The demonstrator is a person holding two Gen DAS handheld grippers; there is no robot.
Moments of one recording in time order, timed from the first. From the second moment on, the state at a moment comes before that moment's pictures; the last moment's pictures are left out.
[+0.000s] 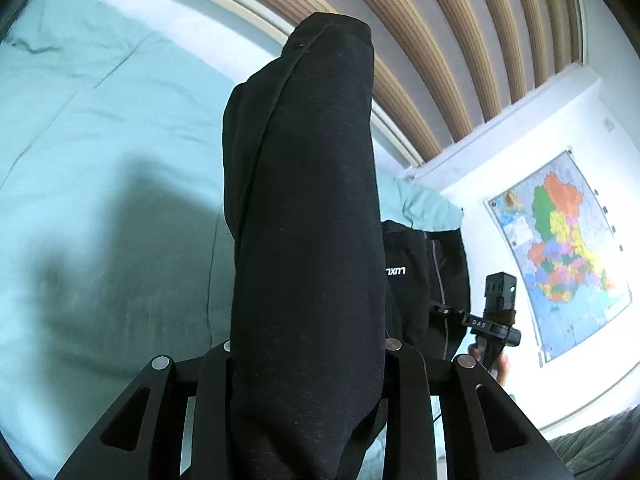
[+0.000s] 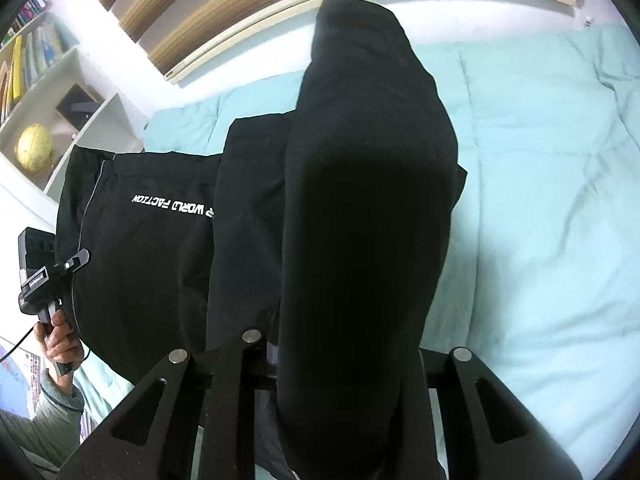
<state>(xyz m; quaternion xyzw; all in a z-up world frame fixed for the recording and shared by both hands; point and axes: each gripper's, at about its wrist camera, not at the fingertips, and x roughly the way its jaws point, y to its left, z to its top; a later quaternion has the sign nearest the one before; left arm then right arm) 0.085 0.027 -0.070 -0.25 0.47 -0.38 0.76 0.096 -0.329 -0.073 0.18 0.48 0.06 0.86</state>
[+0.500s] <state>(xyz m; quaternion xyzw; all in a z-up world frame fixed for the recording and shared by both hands) 0.010 0.092 -0.241 -0.35 0.58 -0.24 0.69 0.017 -0.338 -0.193 0.25 0.56 -0.03 0.79</state>
